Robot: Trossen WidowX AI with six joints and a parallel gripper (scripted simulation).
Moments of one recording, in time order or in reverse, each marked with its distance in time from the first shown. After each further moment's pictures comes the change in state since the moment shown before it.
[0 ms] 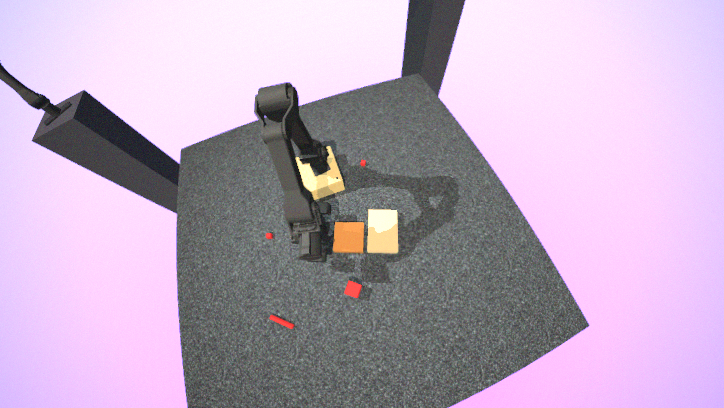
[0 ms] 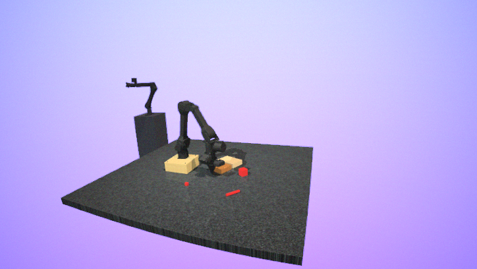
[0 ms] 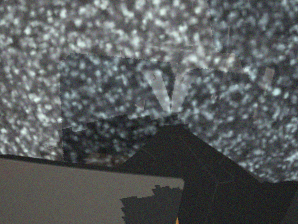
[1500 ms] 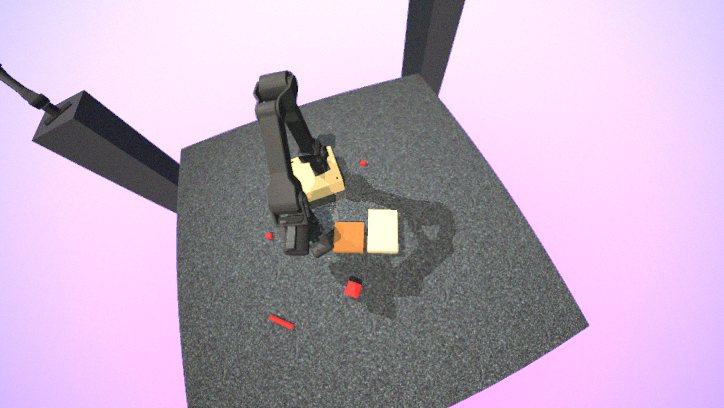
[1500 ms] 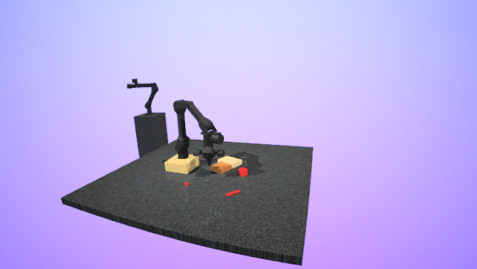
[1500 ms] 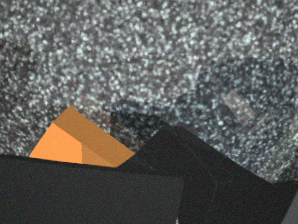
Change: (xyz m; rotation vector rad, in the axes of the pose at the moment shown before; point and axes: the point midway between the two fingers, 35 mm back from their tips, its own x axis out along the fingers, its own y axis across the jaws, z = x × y) arm -0.055 0.000 0.014 -0.605 0.002 -0.002
